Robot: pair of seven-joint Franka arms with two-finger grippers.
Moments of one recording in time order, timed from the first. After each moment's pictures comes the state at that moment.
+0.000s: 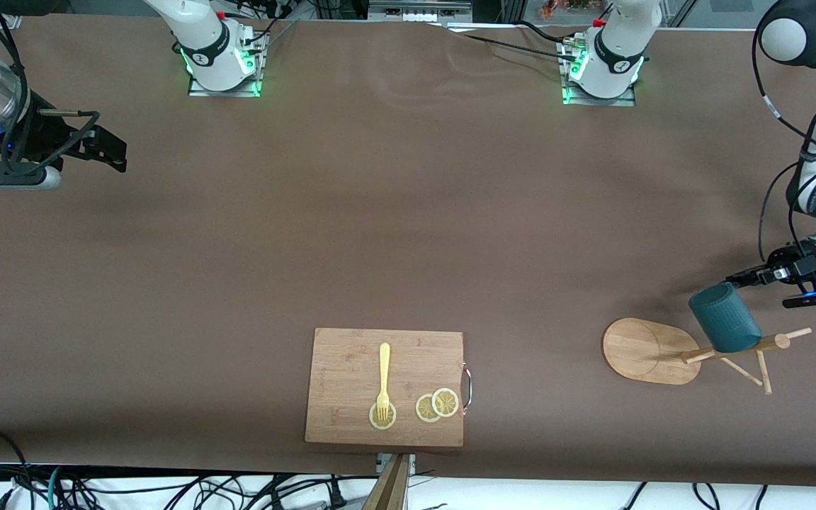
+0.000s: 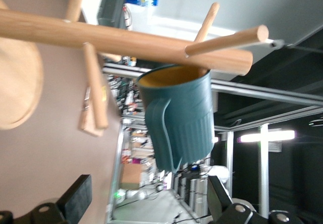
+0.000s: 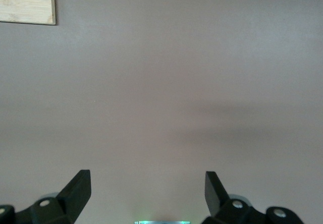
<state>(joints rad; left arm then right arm) 0.53 0.88 0.18 -1.52 -1.45 1.21 0.73 0.01 0.03 0.12 -1.57 -0.05 1.51 0.11</state>
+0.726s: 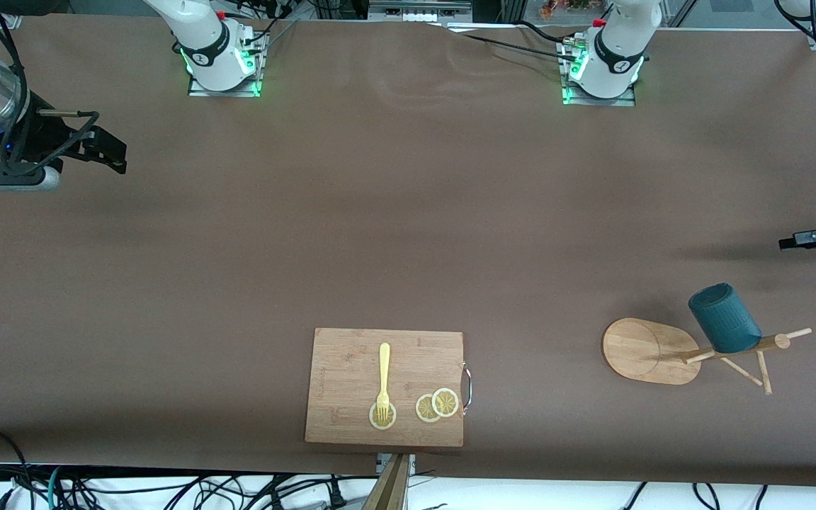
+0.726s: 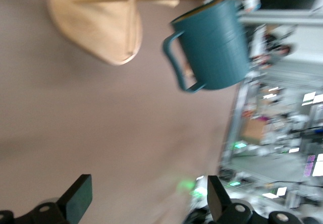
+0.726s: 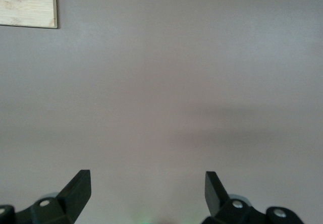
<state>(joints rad) 0.48 0.66 0.23 -1.34 -0.81 1.26 0.59 0.01 0.03 0.12 -1.57 -0.05 1.52 0.11</state>
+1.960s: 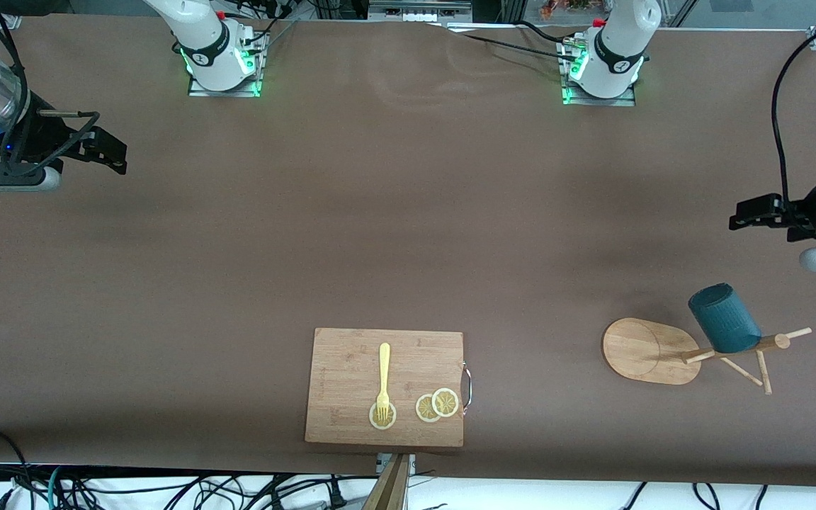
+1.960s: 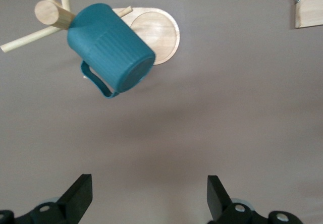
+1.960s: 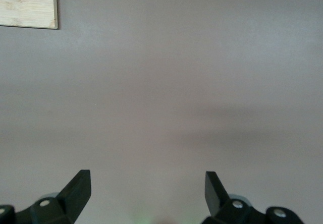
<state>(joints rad) -0.11 0.29 0.18 -1.32 -0.10 1.45 0.20 0.01 0.03 0.13 -1.57 -0.05 1.53 0.11</state>
